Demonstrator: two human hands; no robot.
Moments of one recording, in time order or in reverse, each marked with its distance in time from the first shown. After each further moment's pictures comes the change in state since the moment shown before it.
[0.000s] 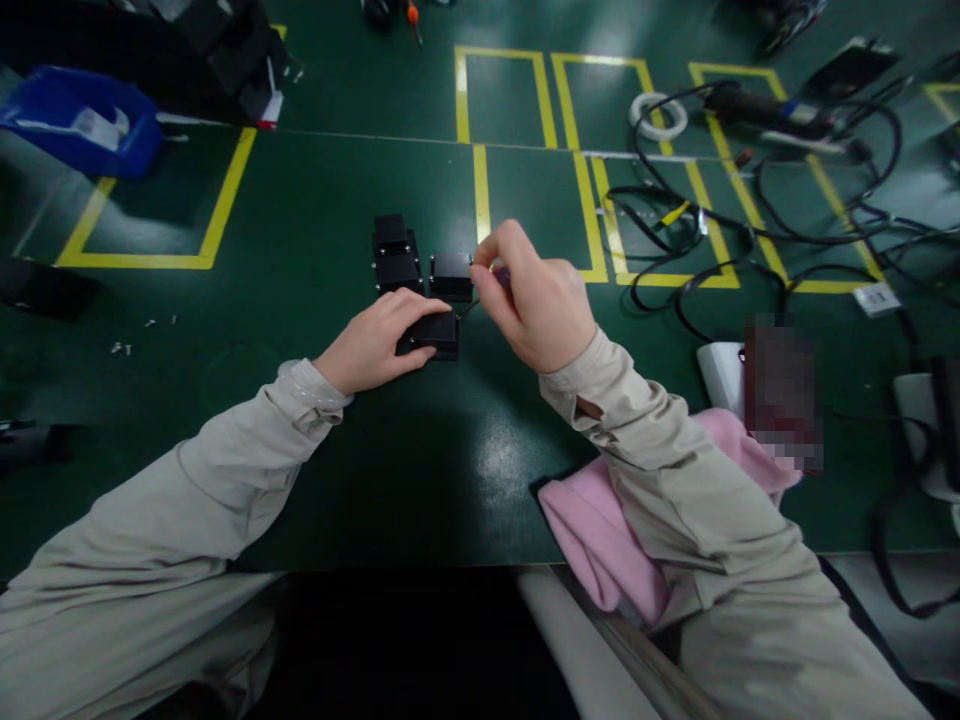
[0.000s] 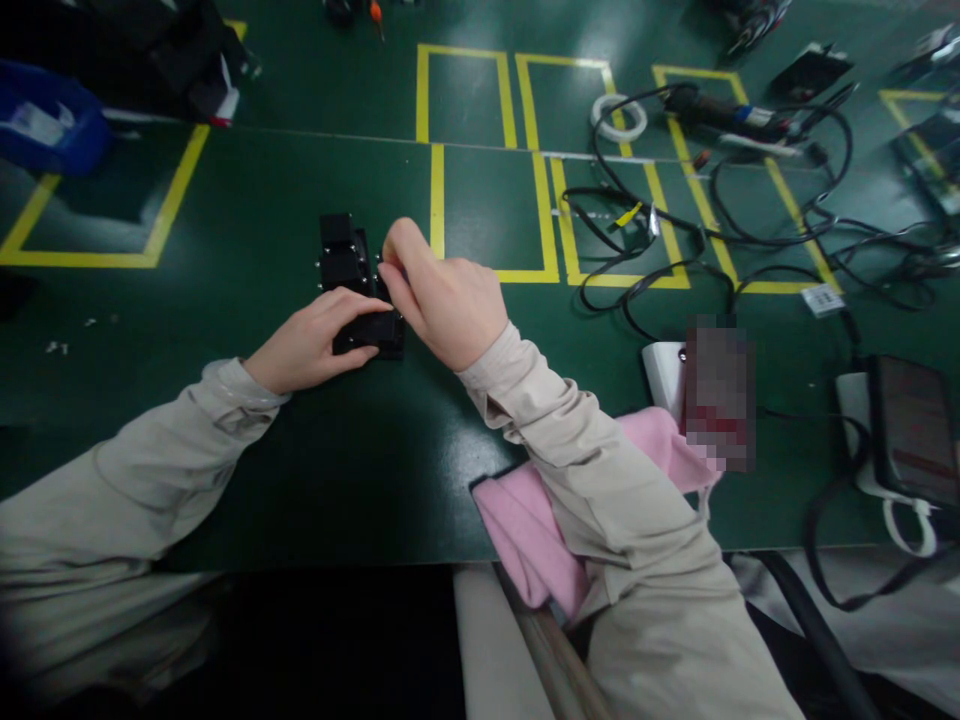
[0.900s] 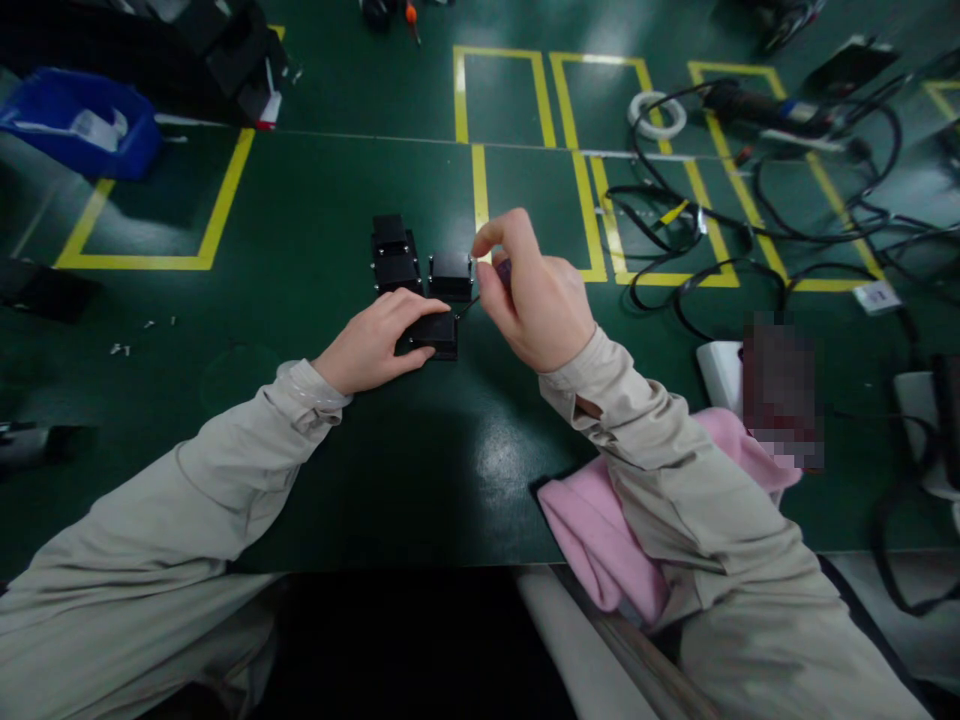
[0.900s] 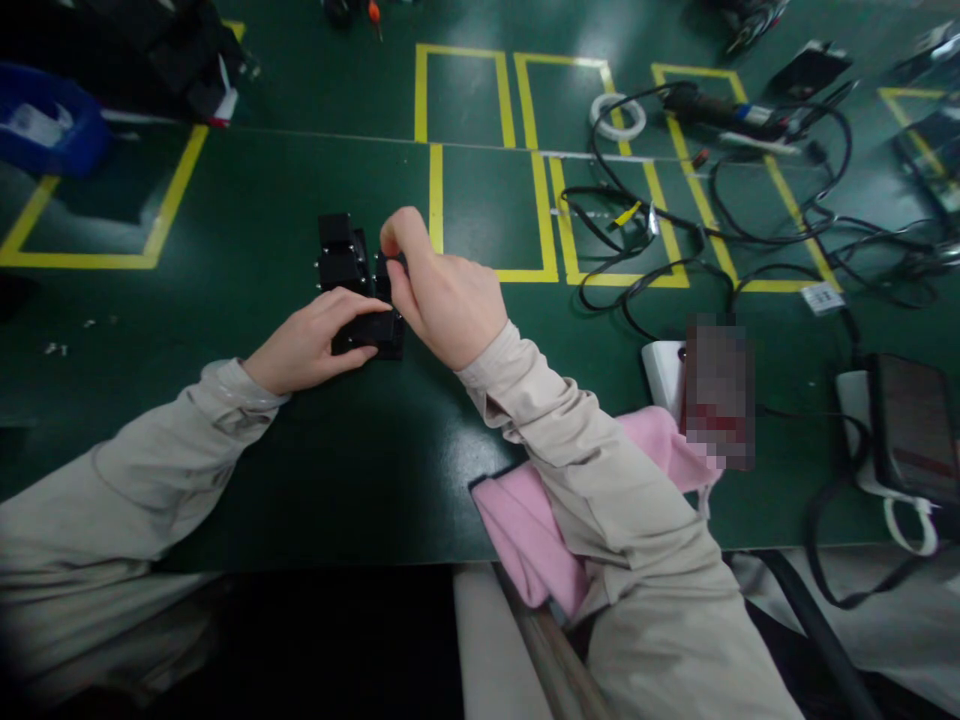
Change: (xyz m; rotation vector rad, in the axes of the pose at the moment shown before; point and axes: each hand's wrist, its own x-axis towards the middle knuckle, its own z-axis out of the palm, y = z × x) left_hand 0.000 -0.001 0.000 -0.001 0.017 0.035; right_hand 0.001 -0.001 0.000 -0.013 0.007 0.031
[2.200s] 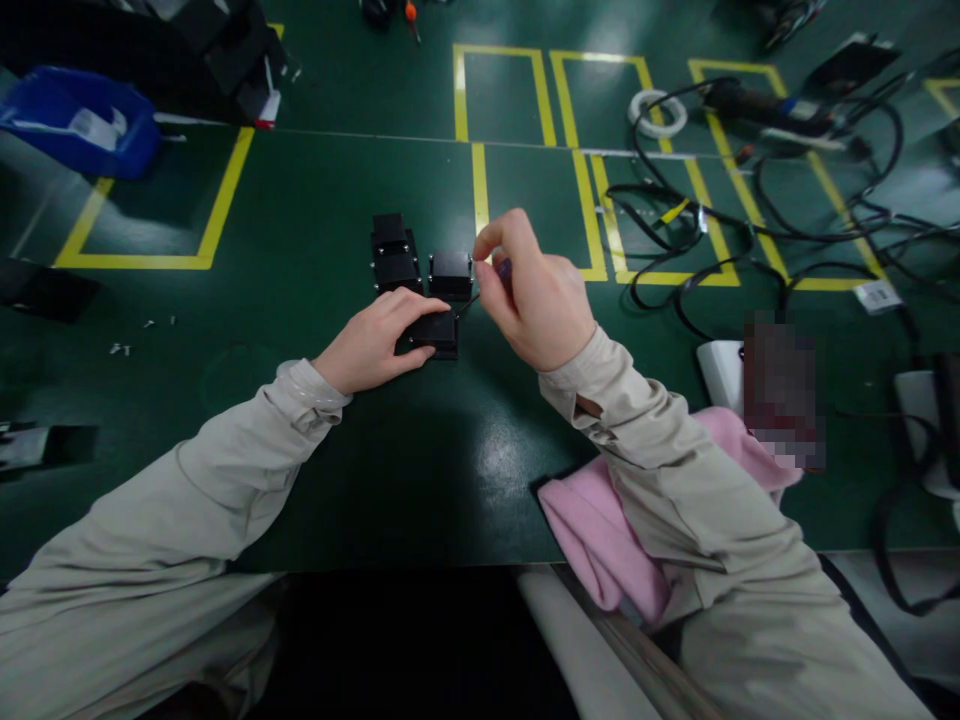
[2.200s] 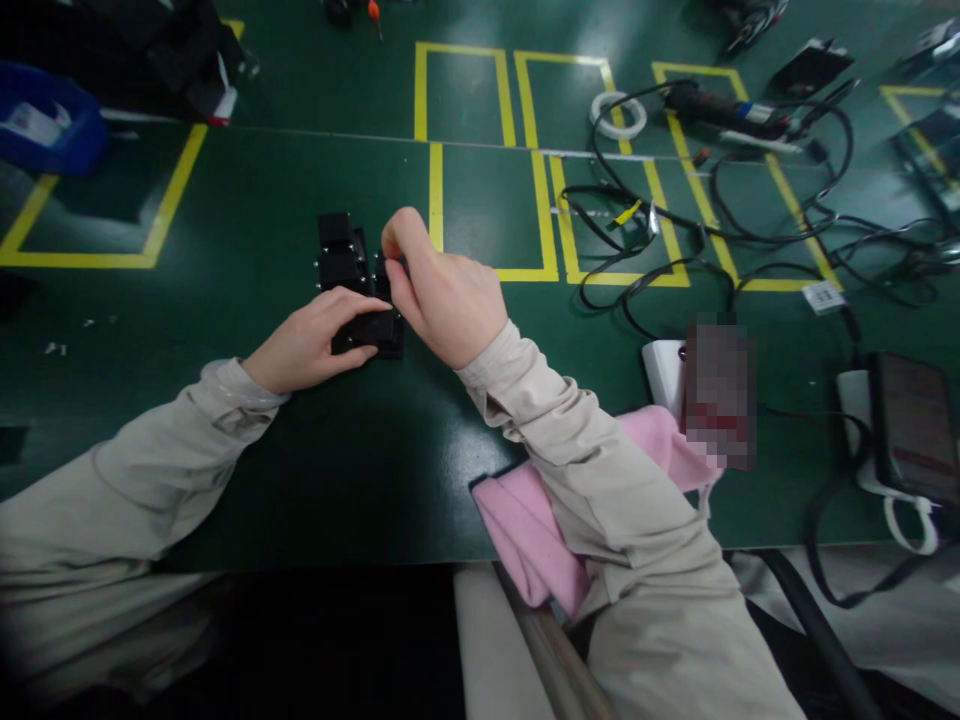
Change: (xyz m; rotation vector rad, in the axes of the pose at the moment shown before) left_hand 0.000 0.001 0.000 0.009 0.006 0.003; right_hand 0.001 0.001 0.001 0.001 -0.010 -0.009
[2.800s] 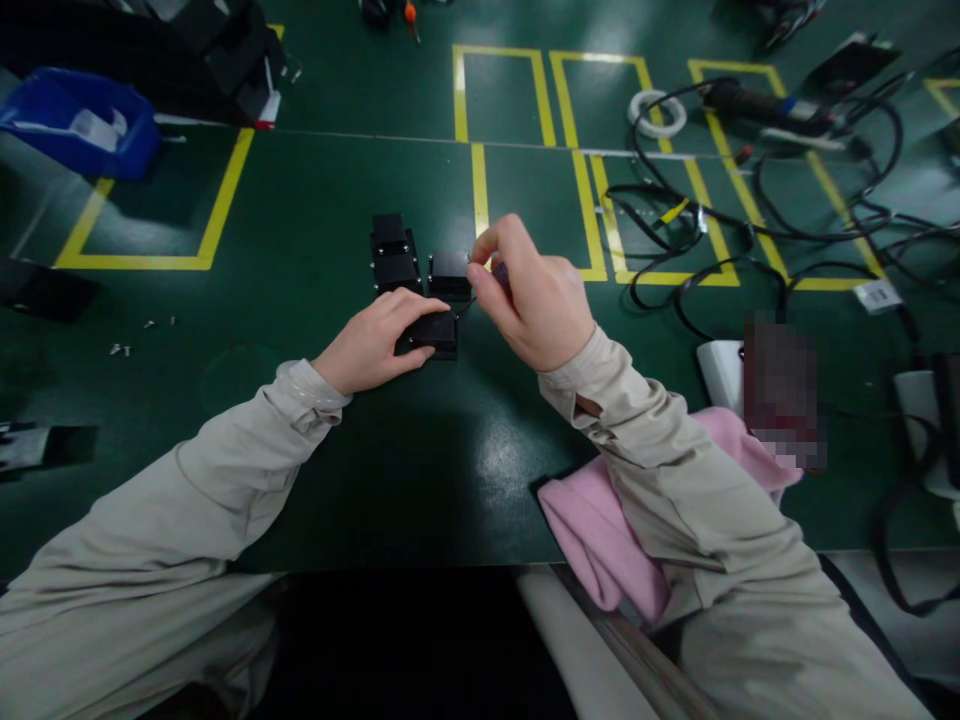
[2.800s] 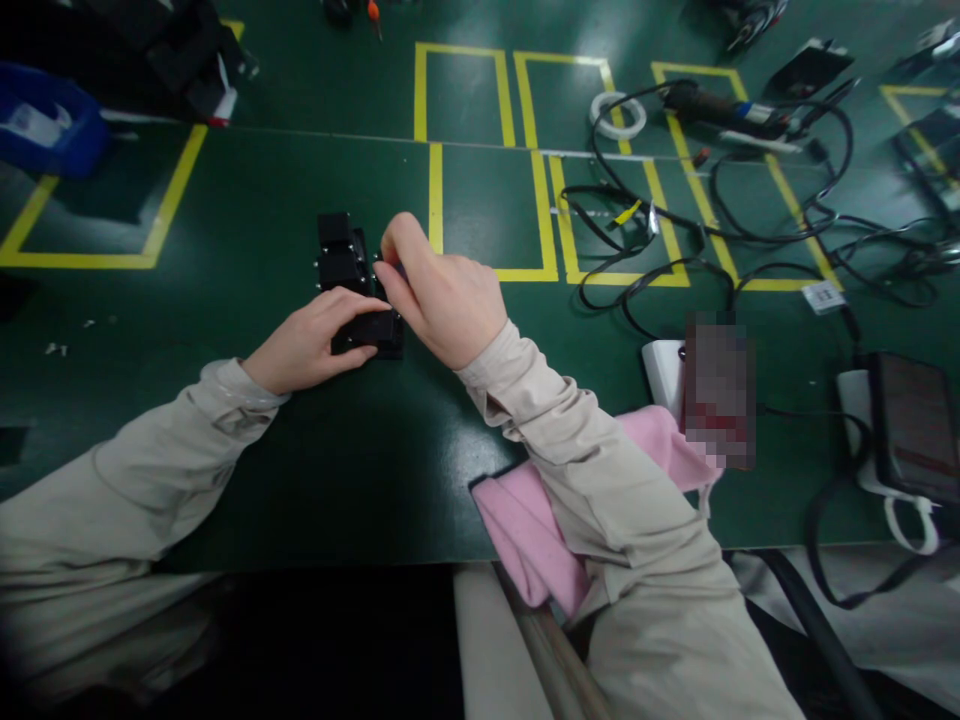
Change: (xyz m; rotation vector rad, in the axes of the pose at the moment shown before) left_hand 0.001 0.001 -0.001 -0.008 -0.027 -0.030; right_hand -0.001 0.000 -0.002 0.041 -0.004 -0.016
